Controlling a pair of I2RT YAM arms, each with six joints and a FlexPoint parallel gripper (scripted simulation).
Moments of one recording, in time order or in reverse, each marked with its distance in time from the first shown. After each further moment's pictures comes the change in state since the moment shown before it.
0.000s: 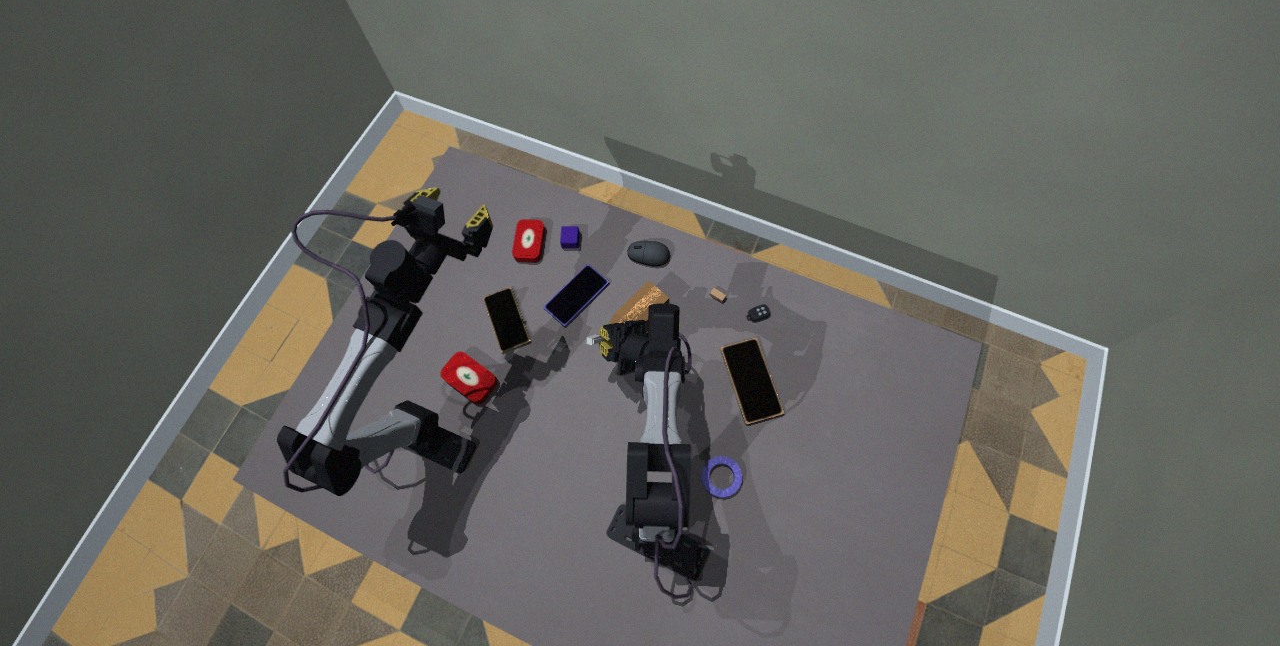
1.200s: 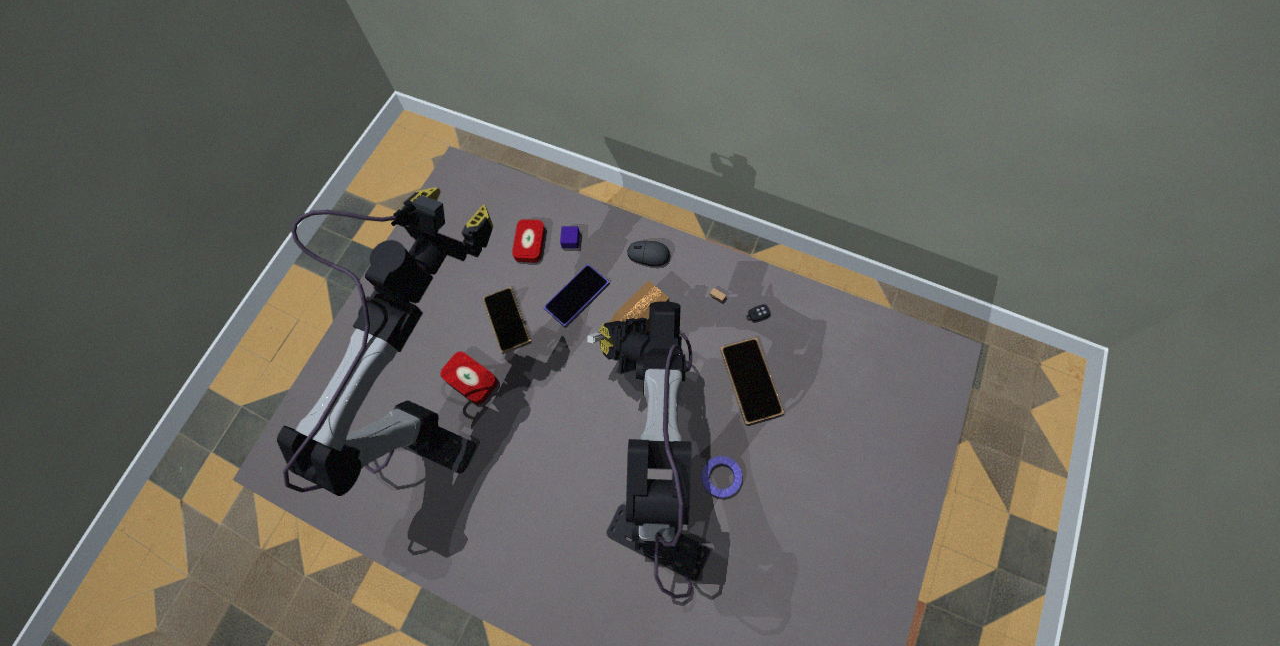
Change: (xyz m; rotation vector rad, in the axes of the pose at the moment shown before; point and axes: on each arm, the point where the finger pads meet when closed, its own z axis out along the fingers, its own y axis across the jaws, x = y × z) left arm 0.000 0.000 0.000 0.000 0.000 0.000; right arm -0.002 0.004 0.001 -0.003 0.002 -0.008
